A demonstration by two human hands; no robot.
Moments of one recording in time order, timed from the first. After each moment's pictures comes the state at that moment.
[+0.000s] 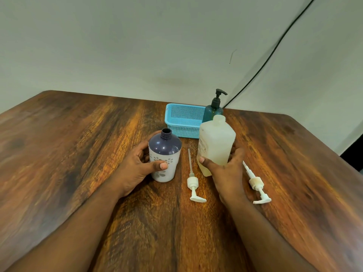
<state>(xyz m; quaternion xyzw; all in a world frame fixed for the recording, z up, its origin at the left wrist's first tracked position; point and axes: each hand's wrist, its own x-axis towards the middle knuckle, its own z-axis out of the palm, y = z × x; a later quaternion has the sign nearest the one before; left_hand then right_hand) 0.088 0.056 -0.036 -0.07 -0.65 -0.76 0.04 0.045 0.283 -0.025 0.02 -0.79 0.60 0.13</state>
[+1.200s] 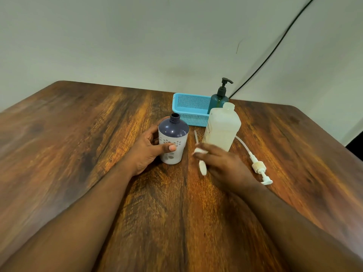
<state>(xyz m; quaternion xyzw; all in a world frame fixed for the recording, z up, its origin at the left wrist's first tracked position) 0.093 0.060 -0.031 -0.05 -0.66 -0.75 0.05 0.076 0.300 -0.009 0.48 -0.85 0.15 0.17</state>
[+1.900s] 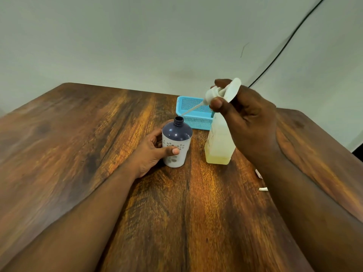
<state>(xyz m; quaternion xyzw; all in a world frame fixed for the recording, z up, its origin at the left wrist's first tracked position) 0.091 0.058 -0.033 -0.05 -0.66 -0.75 0.04 0.076 0.272 0.088 0.39 -0.72 0.46 0.33</state>
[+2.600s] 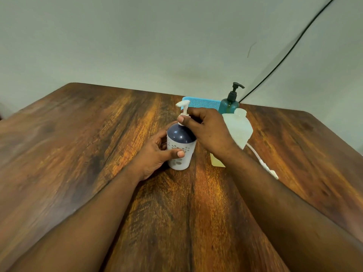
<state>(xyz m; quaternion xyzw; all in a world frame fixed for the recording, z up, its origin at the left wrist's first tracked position) 0.088 0.056 -0.036 -0.06 -0.67 -0.74 0.04 0.040 0.210 0.055 0.30 -0.83 0.47 0.07</state>
